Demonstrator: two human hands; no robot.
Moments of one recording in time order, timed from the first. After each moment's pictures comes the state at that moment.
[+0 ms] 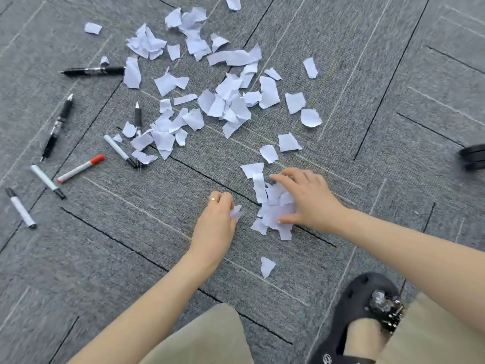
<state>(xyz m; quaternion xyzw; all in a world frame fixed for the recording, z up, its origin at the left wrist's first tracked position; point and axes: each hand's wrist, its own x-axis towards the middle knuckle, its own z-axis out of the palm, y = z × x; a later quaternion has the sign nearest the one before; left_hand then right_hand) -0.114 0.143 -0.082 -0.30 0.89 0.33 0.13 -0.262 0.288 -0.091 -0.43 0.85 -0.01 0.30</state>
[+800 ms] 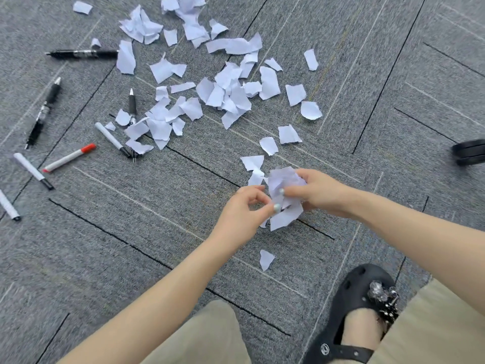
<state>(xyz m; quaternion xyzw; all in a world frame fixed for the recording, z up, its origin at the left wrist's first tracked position) -0.135 0.163 -0.067 -0.32 0.69 0.64 0.15 -0.267 0.282 -0.066 -0.08 0.73 -0.37 0.57</state>
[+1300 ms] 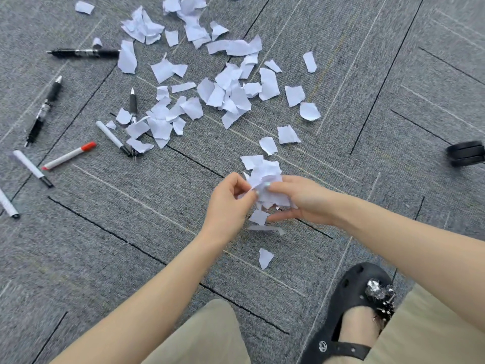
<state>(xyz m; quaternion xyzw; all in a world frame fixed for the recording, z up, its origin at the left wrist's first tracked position) -0.133 0.151 -0.069 -0.37 0.65 0.66 0.03 -0.244 0.260 -0.056 0.02 0.64 -0.43 0.63</state>
